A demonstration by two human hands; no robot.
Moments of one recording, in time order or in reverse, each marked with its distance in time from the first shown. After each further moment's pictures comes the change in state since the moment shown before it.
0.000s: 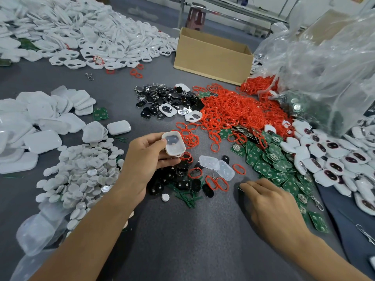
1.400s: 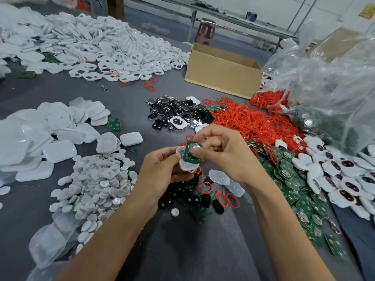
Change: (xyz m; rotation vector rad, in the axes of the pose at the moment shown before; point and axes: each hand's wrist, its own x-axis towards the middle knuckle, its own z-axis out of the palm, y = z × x) left_hand -0.003 0.004 0.003 -0.021 -0.051 -0.034; right_hand 0.132 -0.046 -0.033 1.324 -0.010 -0.012
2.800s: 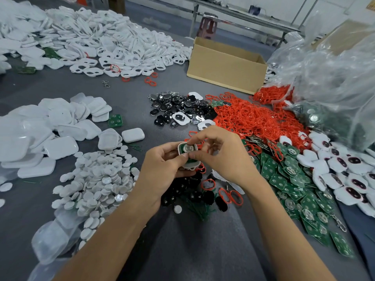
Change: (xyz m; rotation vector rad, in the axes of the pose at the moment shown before) left_hand -0.003 0.000 0.000 -0.007 -0.006 0.052; right_hand 0.006 0.016 0.012 -0.282 0.105 -0.127
